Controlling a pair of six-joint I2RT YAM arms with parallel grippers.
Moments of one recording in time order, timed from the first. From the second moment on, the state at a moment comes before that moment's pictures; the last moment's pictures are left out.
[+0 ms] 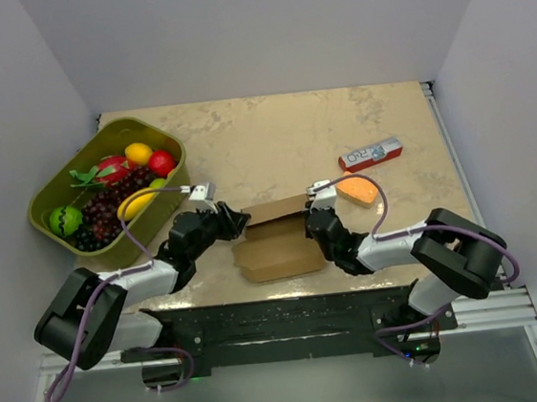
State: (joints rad) left arm -0.54 1.29 0.30 0.73 0.12 -0.53; right arm 0.88 1.51 0.43 0.61 0.63 0.39
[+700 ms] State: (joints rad) left arm -0.54 1.34 0.28 0.78 0.16 -0.54; right arm 0.91 1.65 0.62 0.38 0.94 0.75
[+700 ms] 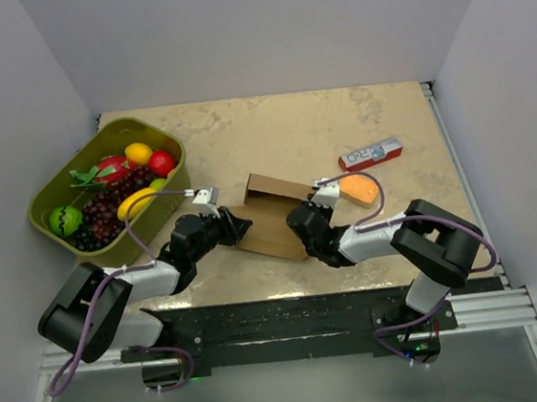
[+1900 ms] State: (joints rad) left arm -0.52 1.23 0.33 0.62 0.10 -0.51; right arm 0.92 1.56 0.44 0.68 0.61 0.39
